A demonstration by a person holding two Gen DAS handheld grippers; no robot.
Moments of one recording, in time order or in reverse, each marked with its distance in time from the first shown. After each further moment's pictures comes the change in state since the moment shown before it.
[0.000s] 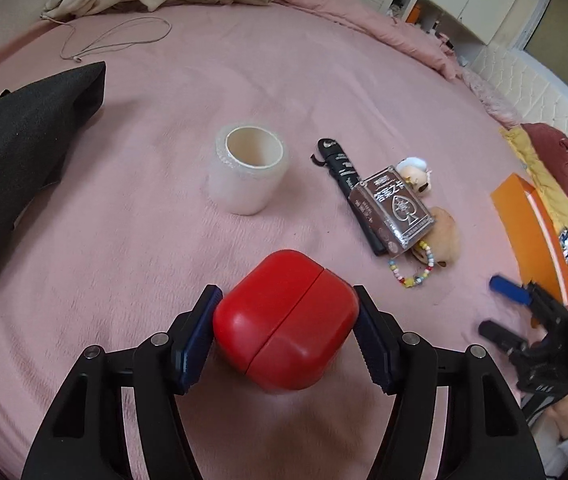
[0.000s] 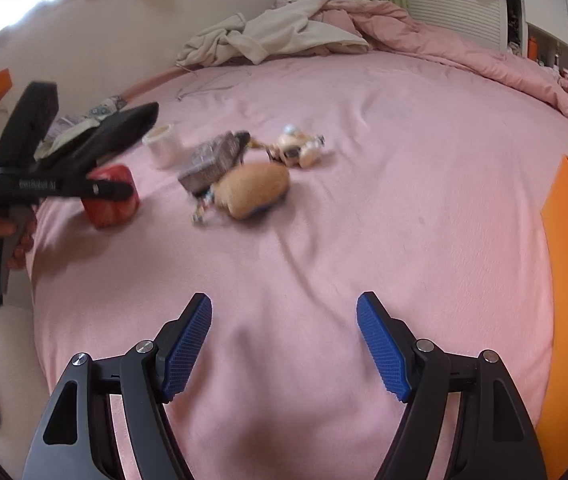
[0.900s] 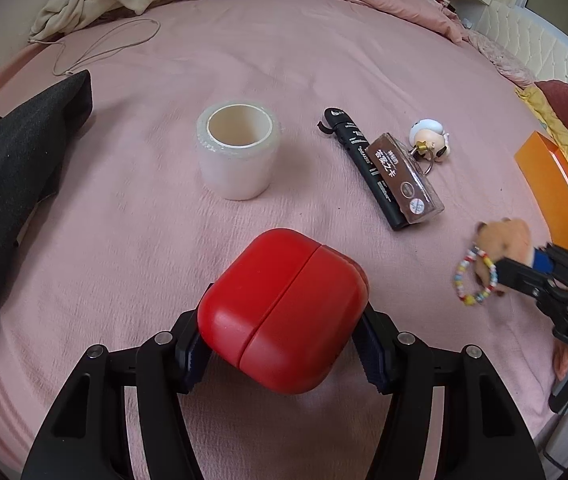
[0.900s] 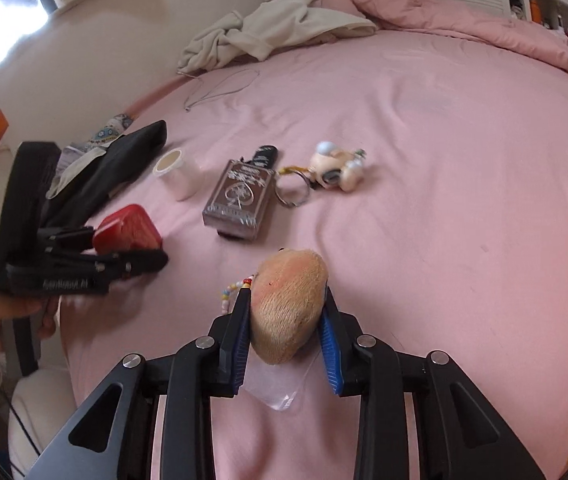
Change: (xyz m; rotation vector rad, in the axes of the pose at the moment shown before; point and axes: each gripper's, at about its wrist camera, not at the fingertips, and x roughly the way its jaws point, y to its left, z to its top) left arm 0.013 -0.013 -0.002 0.093 0.044 0.094; right arm 0.025 0.006 0.028 0.125 0.043 0.103
